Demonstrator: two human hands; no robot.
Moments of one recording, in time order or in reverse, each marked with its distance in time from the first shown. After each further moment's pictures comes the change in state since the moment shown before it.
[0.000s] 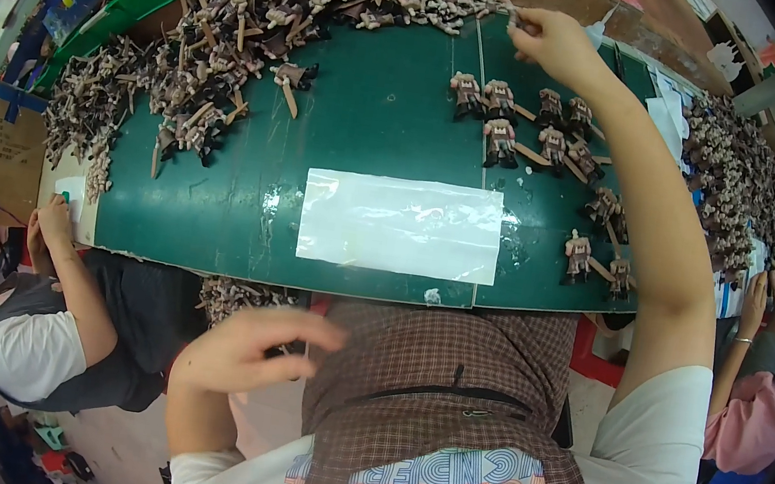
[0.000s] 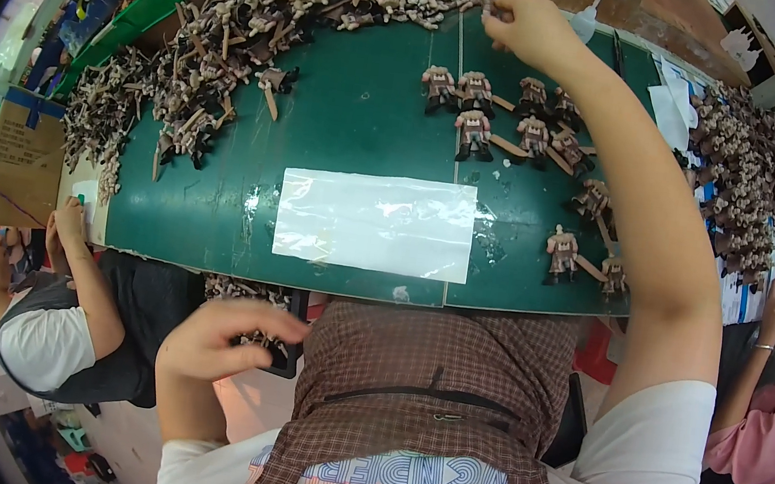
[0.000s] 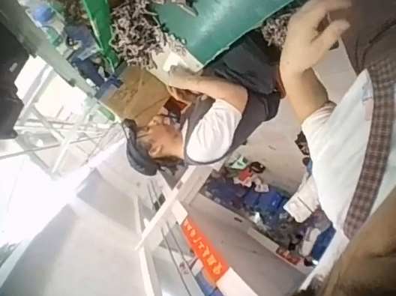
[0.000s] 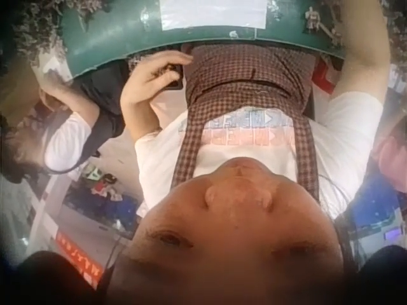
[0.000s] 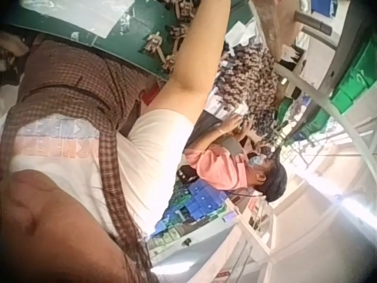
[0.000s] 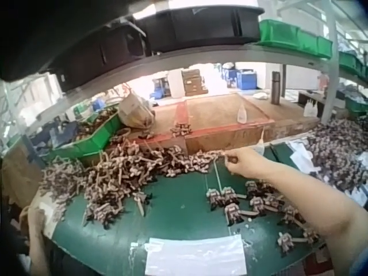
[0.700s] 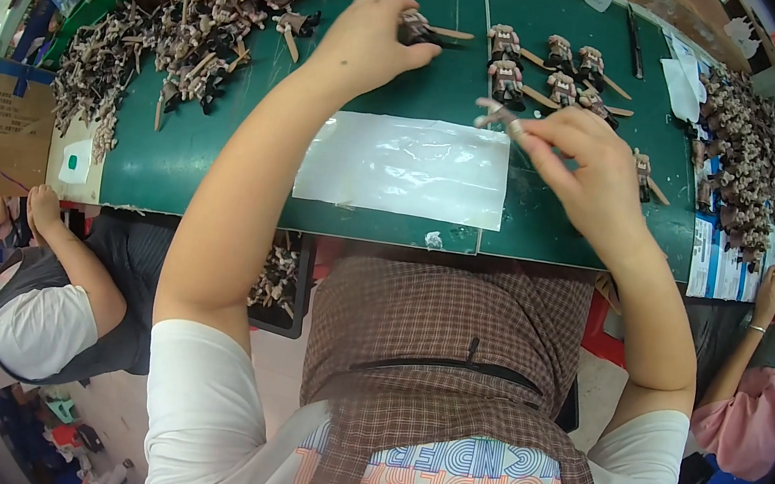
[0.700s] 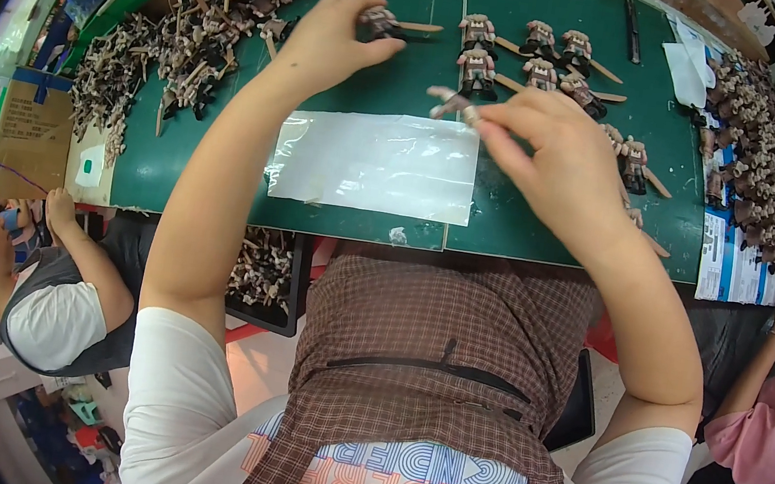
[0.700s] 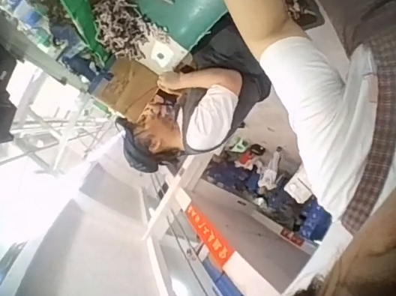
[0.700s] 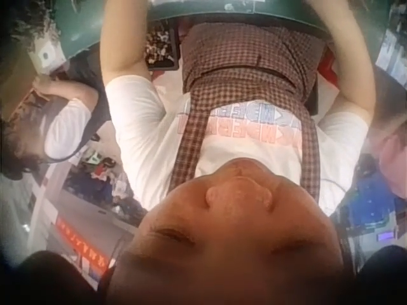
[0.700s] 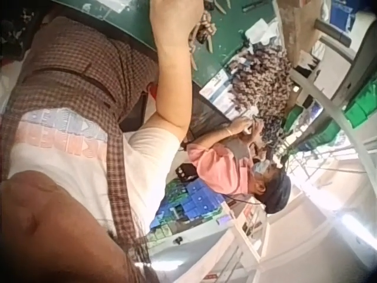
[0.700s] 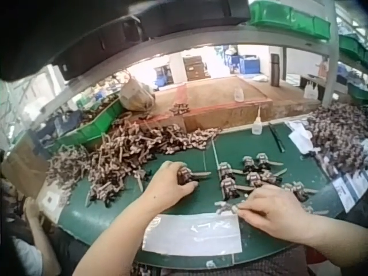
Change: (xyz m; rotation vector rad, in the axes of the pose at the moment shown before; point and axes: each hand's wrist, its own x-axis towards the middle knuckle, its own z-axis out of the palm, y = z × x) left_hand 0.227 -0.038 -0.048 0.818 0.537 0.138; right_hand -0.188 -0.080 -0.013 0.068 0.097 -0.199
